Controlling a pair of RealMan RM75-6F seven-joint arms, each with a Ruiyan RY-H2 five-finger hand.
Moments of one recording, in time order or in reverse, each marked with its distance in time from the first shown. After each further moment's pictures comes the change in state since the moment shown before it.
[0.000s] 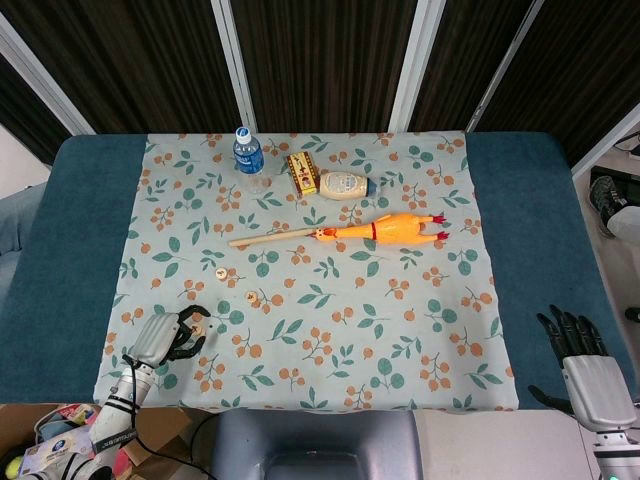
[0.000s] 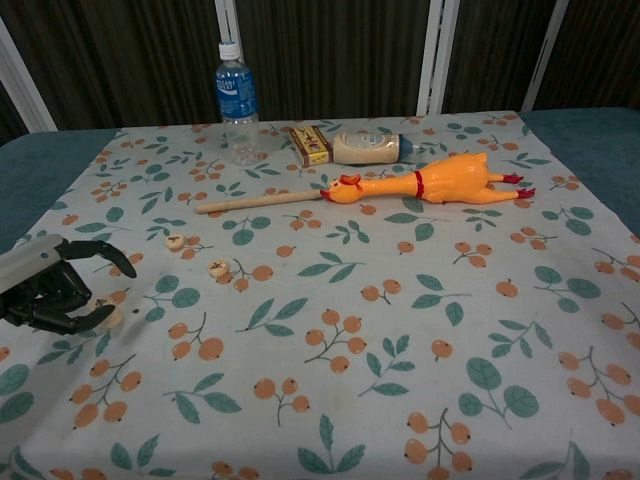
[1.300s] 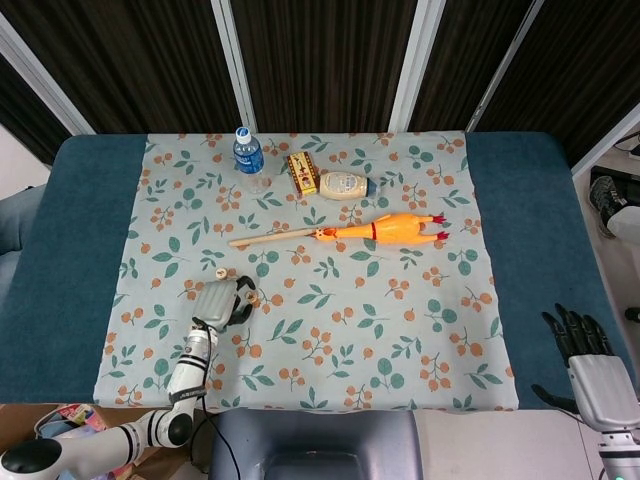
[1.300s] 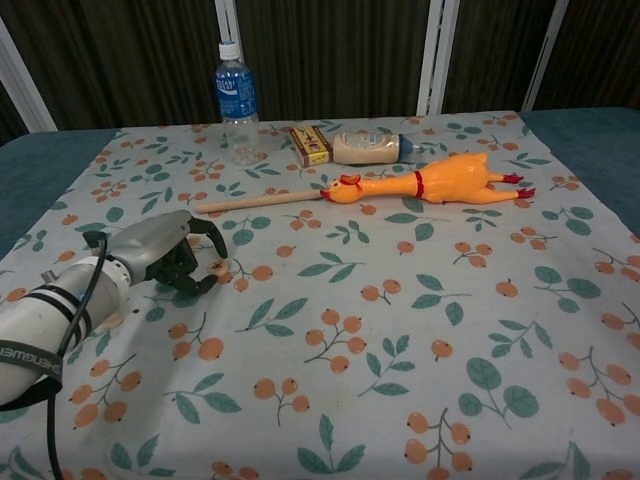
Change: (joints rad) left arm -0.246 -0.298 -0.204 0.152 -0.348 -0.147 0.533; right arm -0.002 0.013 0.003 0.001 0.001 0.006 0.032
